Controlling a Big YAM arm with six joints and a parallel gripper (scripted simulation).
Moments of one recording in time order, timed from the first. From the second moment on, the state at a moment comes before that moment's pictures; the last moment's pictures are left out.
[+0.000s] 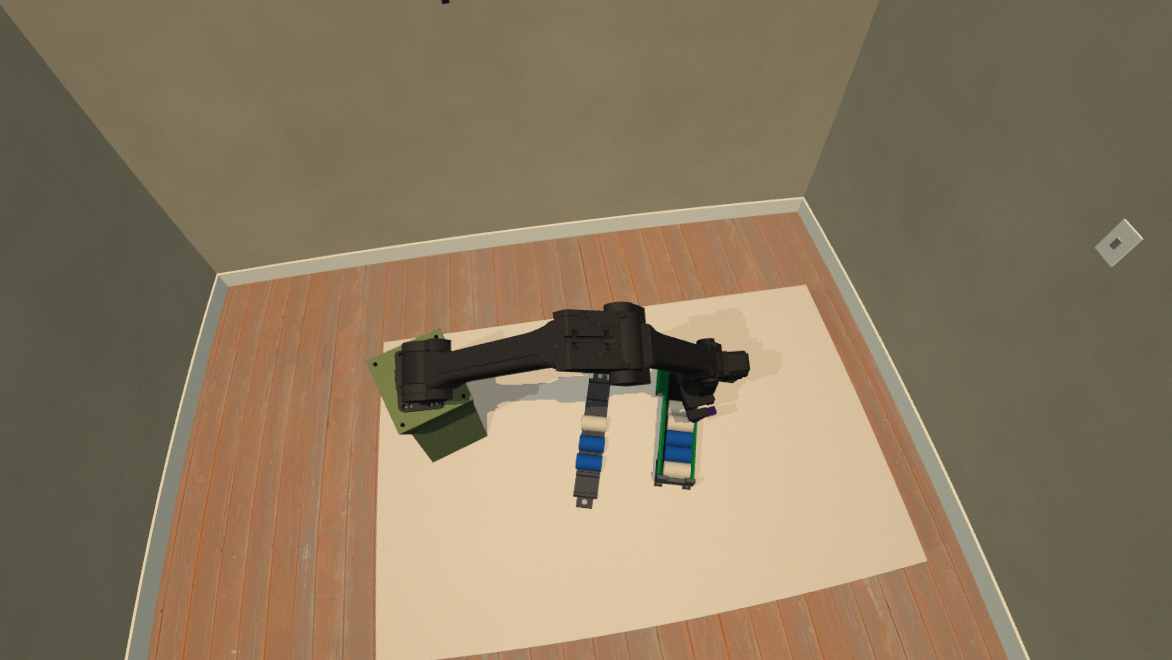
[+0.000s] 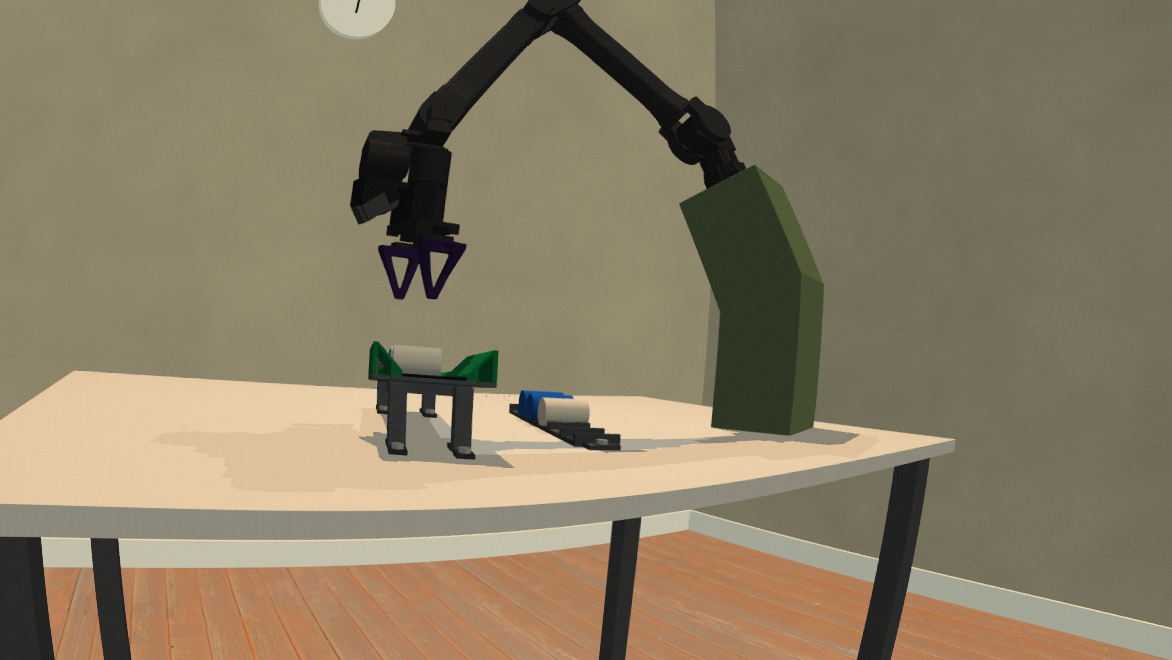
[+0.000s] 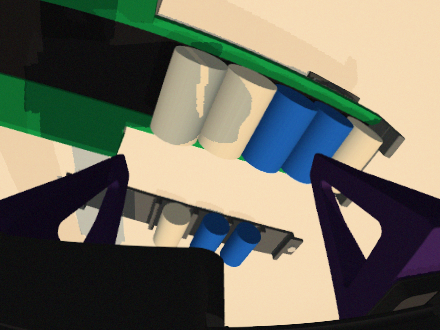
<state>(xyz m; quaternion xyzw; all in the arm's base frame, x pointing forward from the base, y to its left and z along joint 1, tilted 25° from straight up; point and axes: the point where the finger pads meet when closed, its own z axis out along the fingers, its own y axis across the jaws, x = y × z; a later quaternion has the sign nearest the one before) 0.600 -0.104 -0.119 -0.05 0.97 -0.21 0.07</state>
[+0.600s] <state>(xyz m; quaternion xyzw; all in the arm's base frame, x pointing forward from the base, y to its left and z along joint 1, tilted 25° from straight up) 0.593 -0.123 -0.115 0.26 0.94 -0.18 0.13</state>
